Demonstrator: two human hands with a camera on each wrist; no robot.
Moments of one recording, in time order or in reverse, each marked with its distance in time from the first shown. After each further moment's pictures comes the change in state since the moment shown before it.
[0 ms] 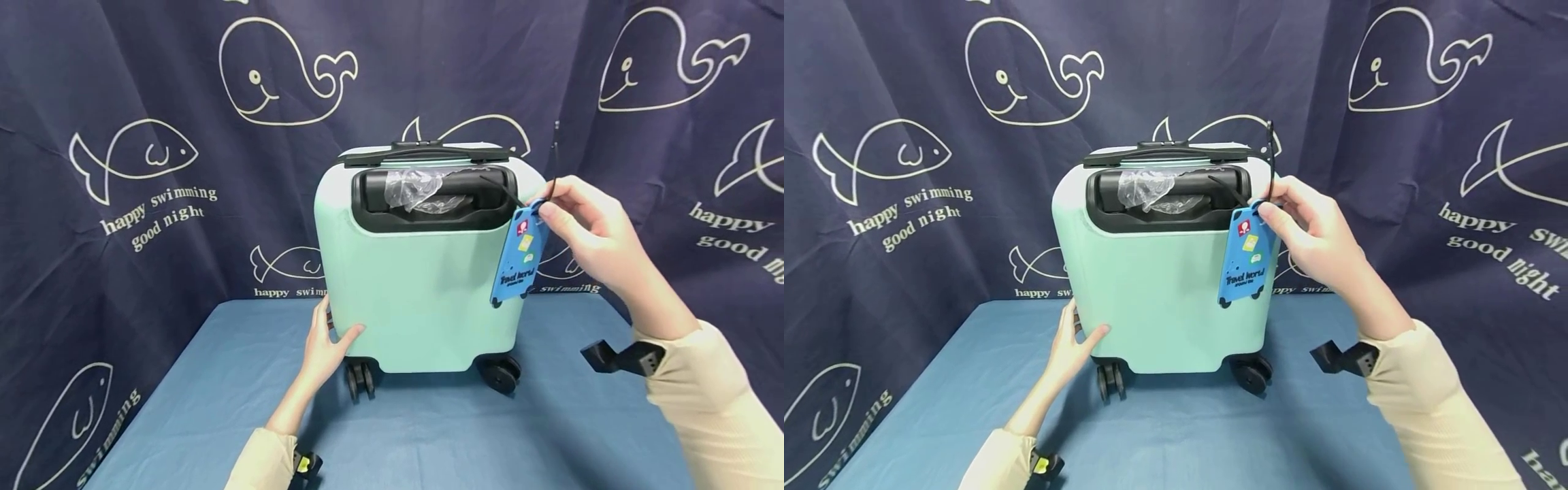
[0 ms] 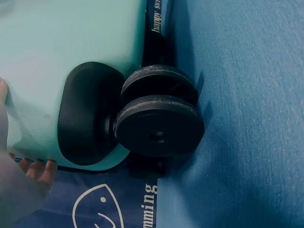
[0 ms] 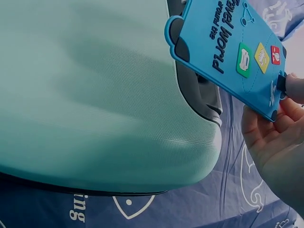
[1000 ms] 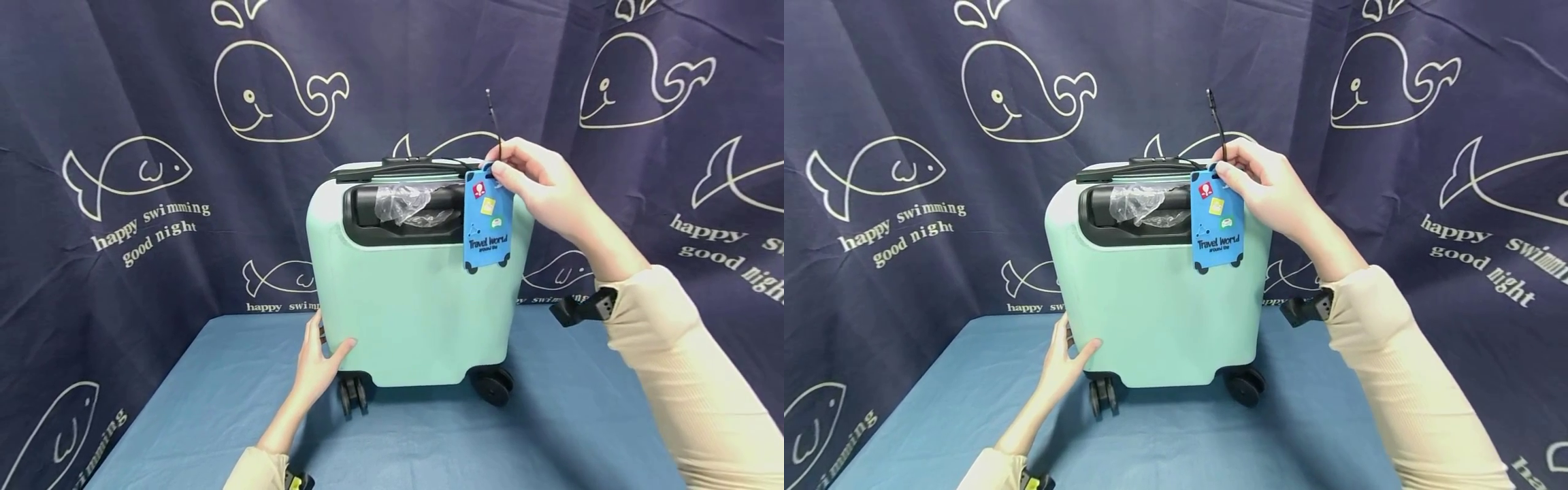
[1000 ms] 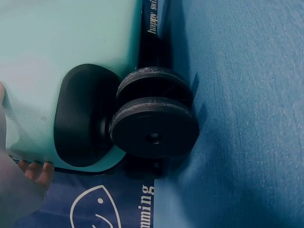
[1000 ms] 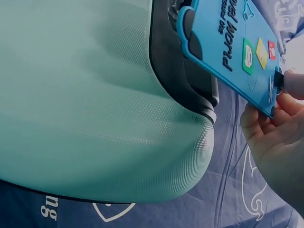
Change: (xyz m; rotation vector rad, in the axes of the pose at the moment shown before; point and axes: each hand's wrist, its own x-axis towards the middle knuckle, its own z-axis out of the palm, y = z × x) left_hand -0.005 0.000 0.001 0.011 0.014 -0.003; right_hand 0.064 -0.007 0.003 -0.046 -0.094 0.101
